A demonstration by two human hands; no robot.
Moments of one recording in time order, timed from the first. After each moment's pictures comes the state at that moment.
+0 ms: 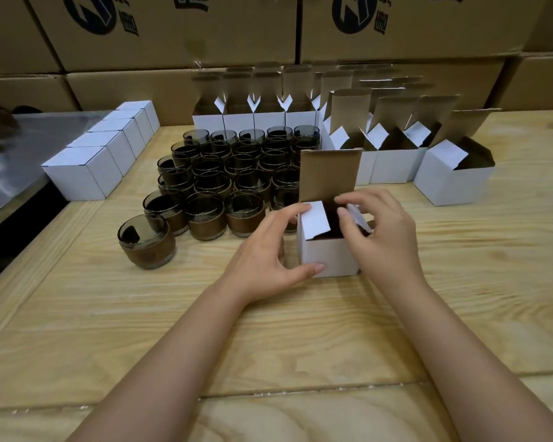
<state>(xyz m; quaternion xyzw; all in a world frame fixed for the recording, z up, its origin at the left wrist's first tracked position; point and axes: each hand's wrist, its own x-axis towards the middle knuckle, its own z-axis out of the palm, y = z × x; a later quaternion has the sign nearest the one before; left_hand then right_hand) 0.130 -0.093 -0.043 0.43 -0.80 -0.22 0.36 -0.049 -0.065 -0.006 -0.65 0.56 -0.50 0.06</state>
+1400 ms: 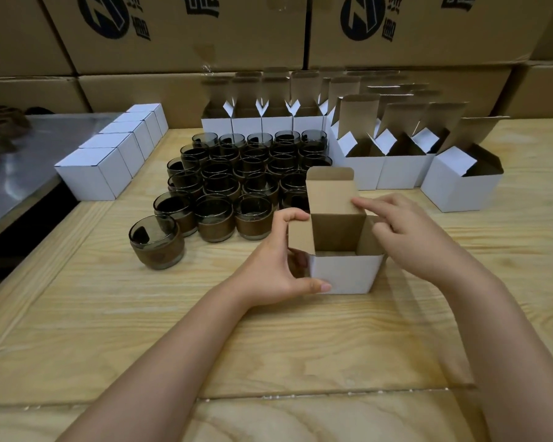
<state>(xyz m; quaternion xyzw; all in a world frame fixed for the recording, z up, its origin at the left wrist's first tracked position) 0.132 -0.083 -0.032 0.37 -0.75 -0.41 0.37 -0.081 -0.068 0.025 -0.72 0.62 -0.24 0.18</state>
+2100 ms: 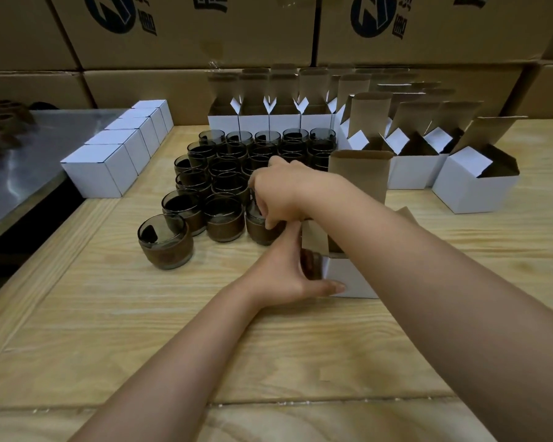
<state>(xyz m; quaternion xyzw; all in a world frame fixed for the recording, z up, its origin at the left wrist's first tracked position) 0.132 -0.090 -0.040 0.39 -0.76 -0.37 0.37 0.066 -0.139 0.076 -0.88 0.47 0.11 -0.02</state>
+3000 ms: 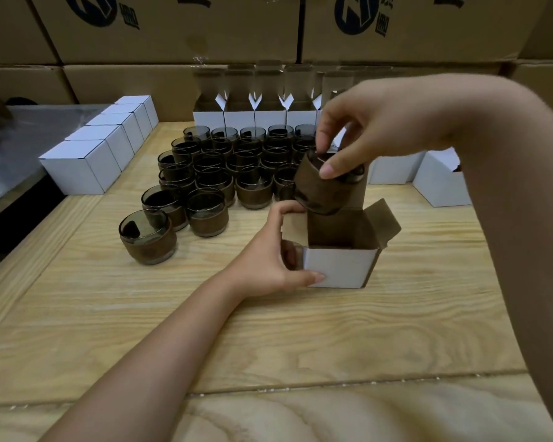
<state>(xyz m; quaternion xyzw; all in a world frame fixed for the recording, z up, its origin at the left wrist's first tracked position) 0.133 -0.093 -0.042 0.37 -0.72 -0.45 0.38 -0.044 -0.094 0.160 -0.82 0.52 -0.06 0.21</state>
